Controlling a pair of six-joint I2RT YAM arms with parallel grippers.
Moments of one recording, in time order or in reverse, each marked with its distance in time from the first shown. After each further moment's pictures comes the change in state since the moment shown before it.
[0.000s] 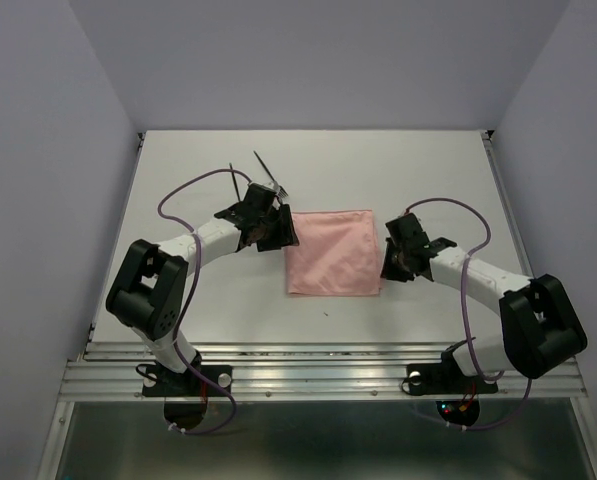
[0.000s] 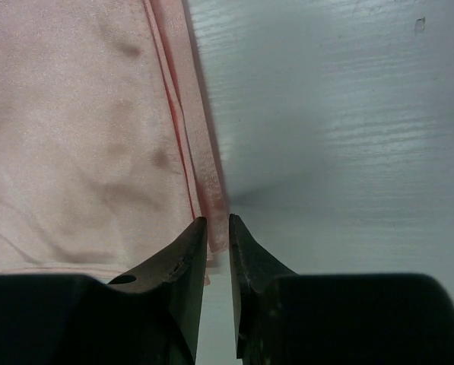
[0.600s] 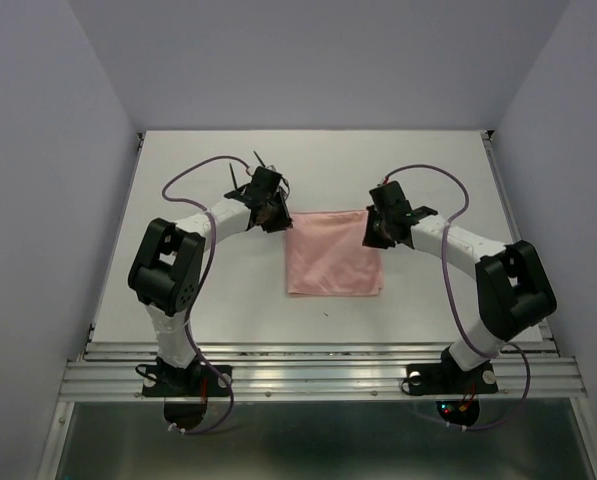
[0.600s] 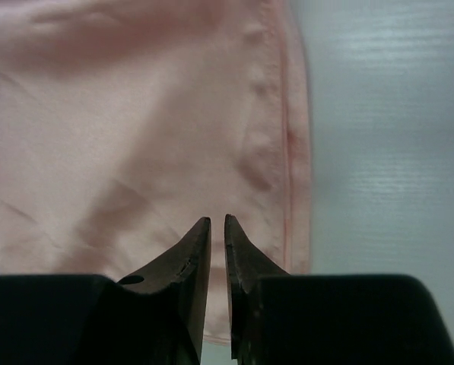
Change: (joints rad) left arm 0.031 0.164 0.201 -0.044 -0.094 -0.064; right arm 0.001 0.202 0.257 0.030 -0.020 -0.075
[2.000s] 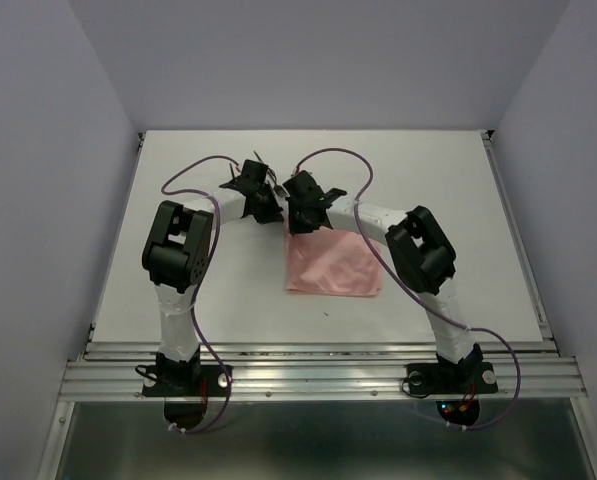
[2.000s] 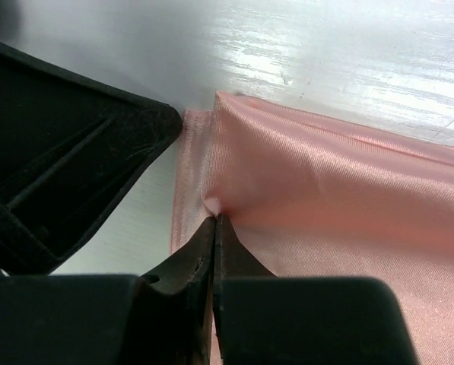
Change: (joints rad) left arm 0.130 0.224 0.133 0.063 0.094 -0.020; right arm 0.279 0.651 0.729 -0.027 0.011 -0.003
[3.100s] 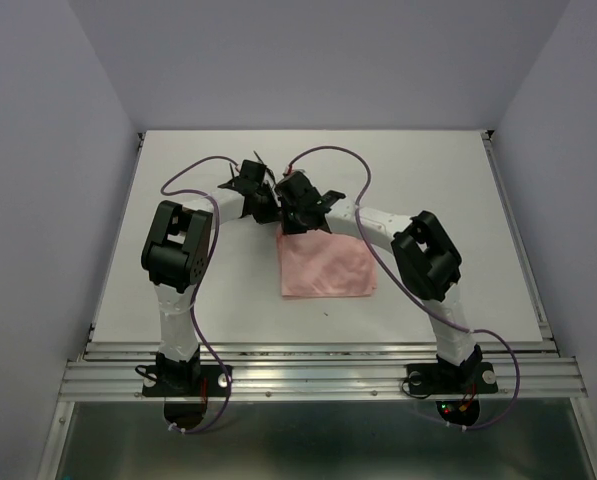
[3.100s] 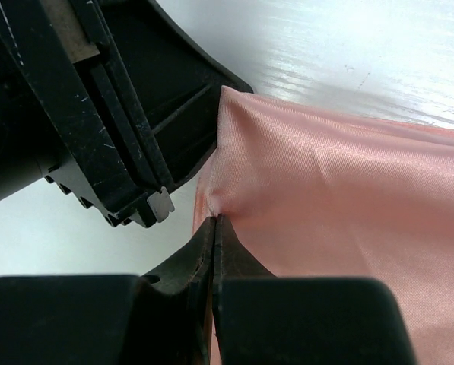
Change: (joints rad) left arm 0.010 0.000 -0.006 0.014 0.022 0.000; right arm 0.053 -0.074 -0.024 0.025 0.018 0.003
